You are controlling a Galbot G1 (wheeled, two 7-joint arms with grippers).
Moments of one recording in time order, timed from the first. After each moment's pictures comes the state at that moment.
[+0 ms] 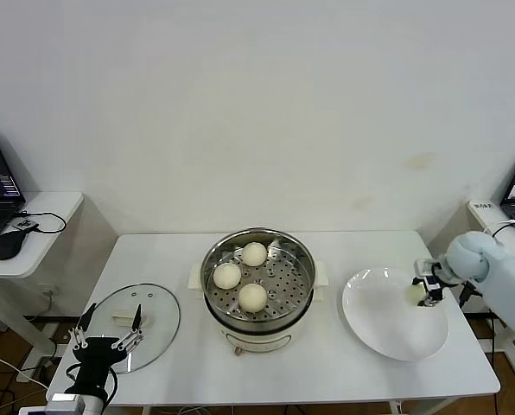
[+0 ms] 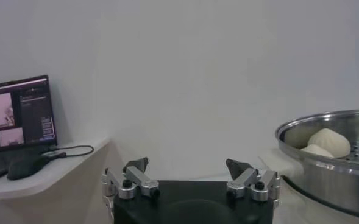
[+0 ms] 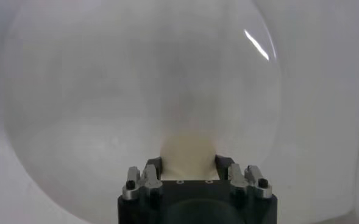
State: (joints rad) left arm 1.77 -1.25 -0.68 -2.23 -0.17 0.05 -0.14; right arm -0.19 0.56 -0.54 1.27 -0.31 -0.20 -1.07
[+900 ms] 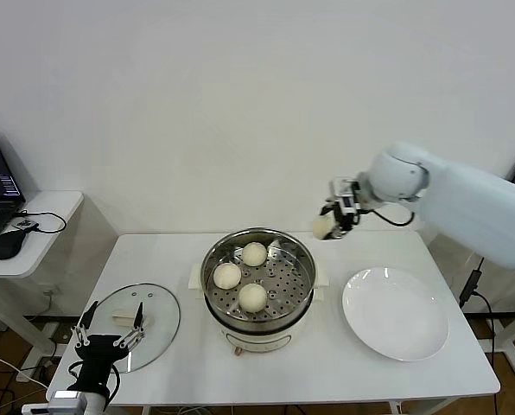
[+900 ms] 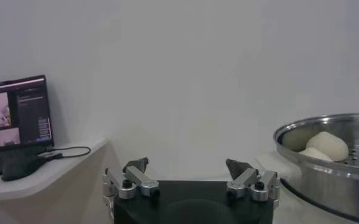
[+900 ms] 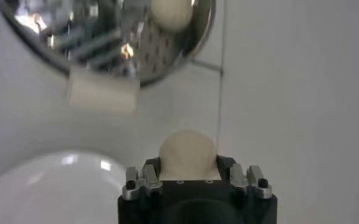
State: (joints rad) left arm 1.75 -1.26 -0.68 -2.22 -0.17 0.05 -0.14; right arm 0.48 0.80 -1.05 1.50 0.23 -0.49 -0.95
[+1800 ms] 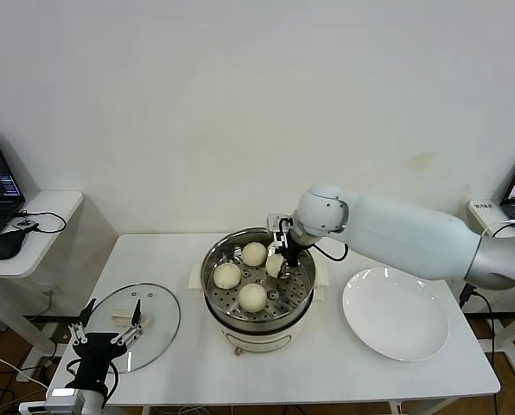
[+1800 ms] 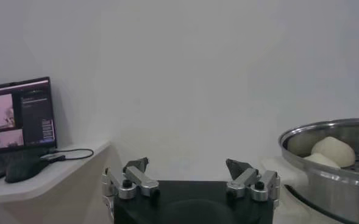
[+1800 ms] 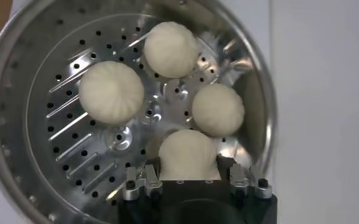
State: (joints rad) left arm 1.74 -1.26 -0.68 -2.22 -0.18 0.05 -0.14; right arm 0.36 1.03 -1.11 1.43 0.31 -0.66 -0.87
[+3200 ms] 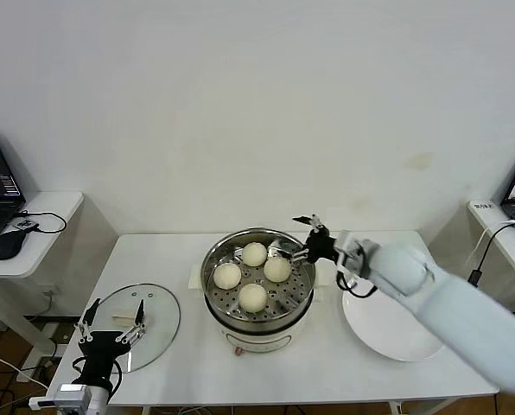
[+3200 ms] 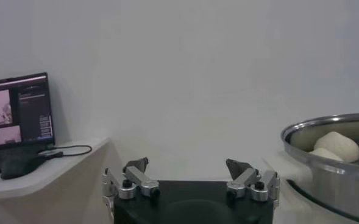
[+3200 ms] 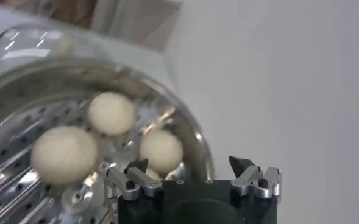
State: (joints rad) left arm 1.70 -1.25 -0.66 -2.15 -0.16 0.03 -0.15; right arm -0.50 0.74 -0.23 1.78 0.37 -0.26 -0.29
